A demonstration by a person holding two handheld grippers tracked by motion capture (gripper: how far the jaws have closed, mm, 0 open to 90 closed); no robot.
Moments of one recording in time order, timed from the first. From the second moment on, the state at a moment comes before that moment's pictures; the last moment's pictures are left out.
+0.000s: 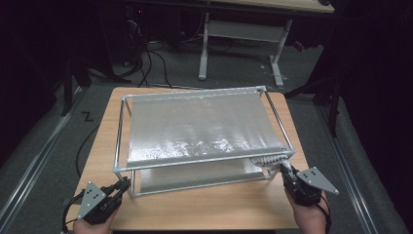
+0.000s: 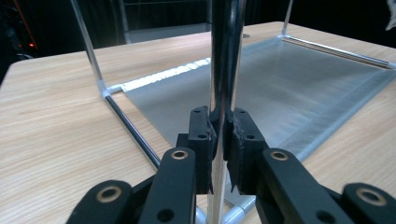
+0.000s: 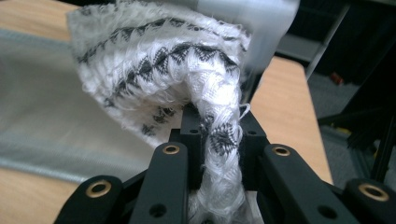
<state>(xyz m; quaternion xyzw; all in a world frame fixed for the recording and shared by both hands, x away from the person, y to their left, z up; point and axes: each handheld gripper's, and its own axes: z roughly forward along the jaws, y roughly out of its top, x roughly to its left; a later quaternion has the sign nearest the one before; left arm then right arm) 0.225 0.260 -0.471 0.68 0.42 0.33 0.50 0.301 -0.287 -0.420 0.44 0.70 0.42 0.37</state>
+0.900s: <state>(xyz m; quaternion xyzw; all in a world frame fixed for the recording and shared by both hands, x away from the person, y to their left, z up) 0.218 0.265 -0.475 0.67 0.42 0.34 0.51 0.322 -0.278 -0.473 0.47 0.75 0.36 0.31</state>
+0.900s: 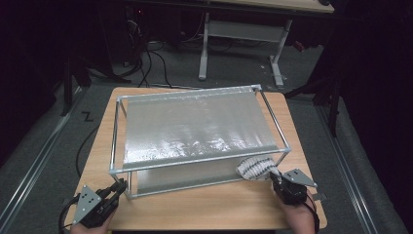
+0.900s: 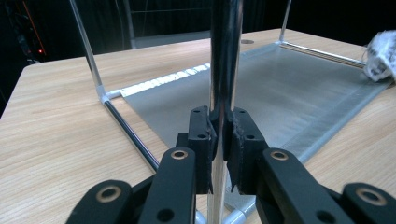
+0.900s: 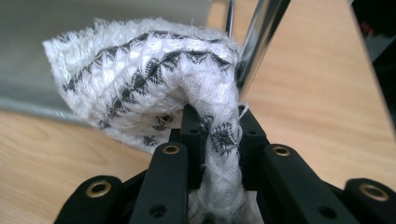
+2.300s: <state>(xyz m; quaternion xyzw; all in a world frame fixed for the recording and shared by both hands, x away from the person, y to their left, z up) 0.217 0.264 -0.475 0.67 0.42 0.34 0.51 0.312 -0.281 -0.447 0.46 0.71 0.39 0.36</state>
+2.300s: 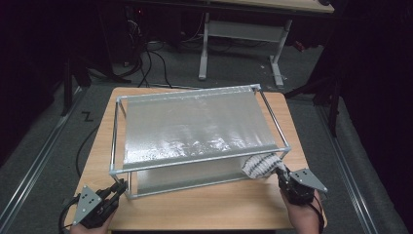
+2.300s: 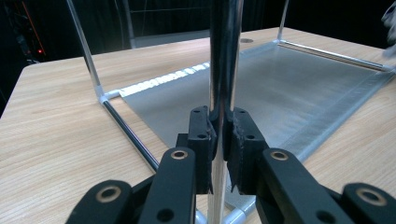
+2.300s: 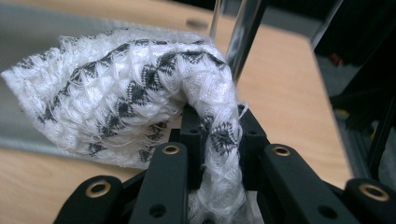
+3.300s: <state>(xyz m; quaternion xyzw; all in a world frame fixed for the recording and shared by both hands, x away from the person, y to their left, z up) 0.219 0.279 -0.475 0.66 0.43 0.35 0.50 0.322 -0.308 -0.476 0.51 0.72 0.34 0.33</state>
